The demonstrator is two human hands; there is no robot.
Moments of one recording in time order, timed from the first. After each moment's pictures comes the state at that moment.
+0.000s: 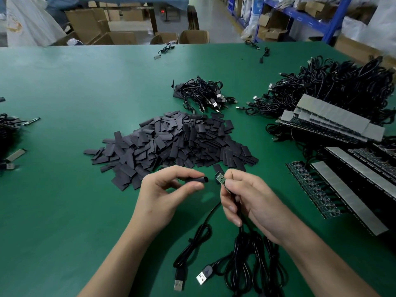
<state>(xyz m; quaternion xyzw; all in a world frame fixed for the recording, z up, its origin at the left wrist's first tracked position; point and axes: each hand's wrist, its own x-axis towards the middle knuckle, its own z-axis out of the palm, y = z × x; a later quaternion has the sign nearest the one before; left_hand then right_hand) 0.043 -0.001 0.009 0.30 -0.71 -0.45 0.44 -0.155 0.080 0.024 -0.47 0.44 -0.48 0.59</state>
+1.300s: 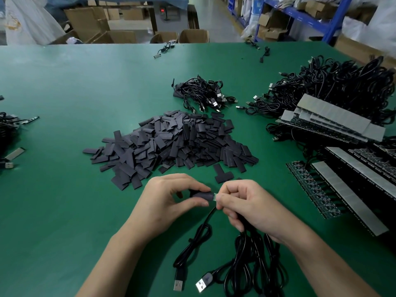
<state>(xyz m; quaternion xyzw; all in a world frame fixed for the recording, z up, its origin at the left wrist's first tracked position) 0.053 -0.006 0.011 0.28 -0.86 -0.31 0.30 -0.159 0.080 0.015 -0.52 0.54 -0.38 0.53</state>
